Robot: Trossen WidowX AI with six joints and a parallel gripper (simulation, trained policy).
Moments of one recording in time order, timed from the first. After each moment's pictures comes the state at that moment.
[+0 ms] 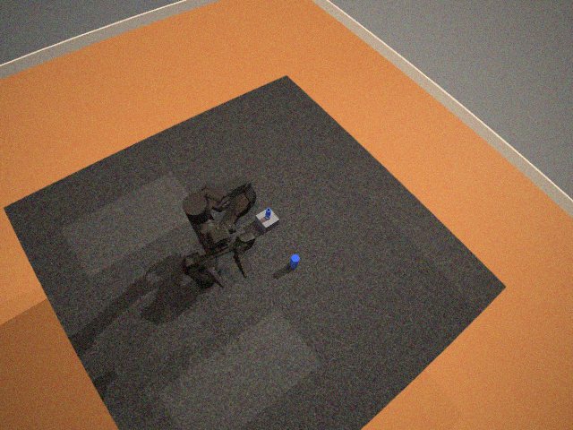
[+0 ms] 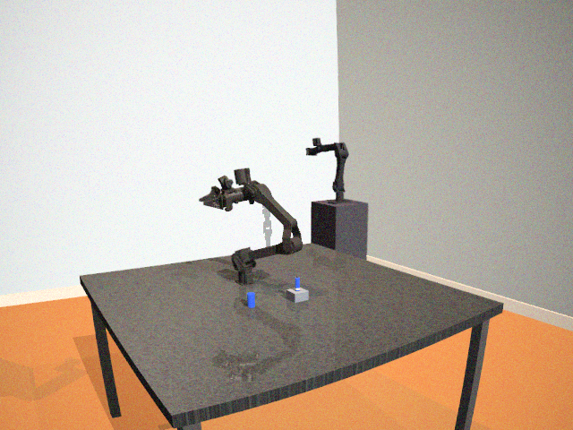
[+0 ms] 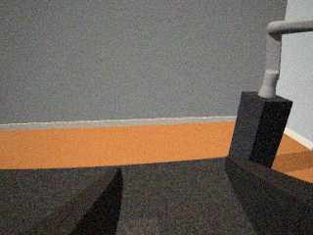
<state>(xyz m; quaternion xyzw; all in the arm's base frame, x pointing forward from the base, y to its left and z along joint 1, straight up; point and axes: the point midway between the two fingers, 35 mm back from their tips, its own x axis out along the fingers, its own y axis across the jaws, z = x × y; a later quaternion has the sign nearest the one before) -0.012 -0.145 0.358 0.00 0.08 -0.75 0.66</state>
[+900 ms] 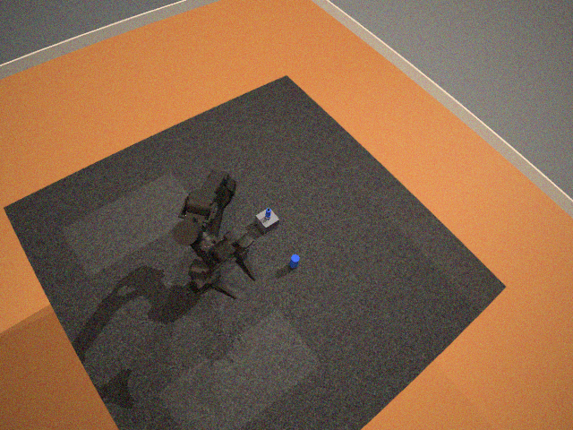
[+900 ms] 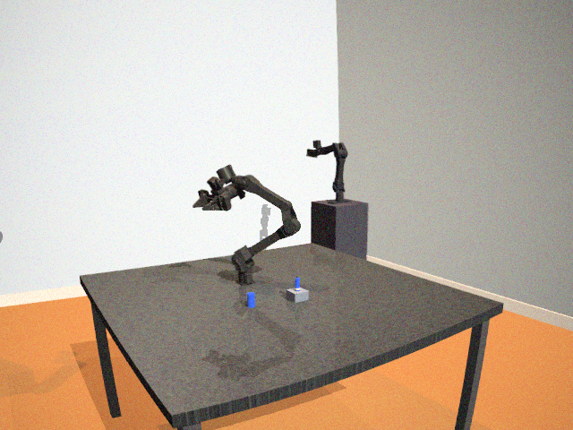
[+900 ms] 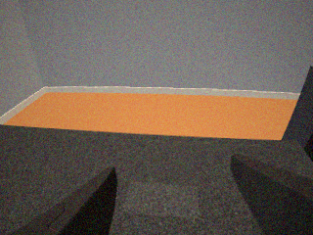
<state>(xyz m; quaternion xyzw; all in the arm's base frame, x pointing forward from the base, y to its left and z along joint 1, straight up) -0.006 -0.169 0.345 0.07 0.12 -0.63 0.76</state>
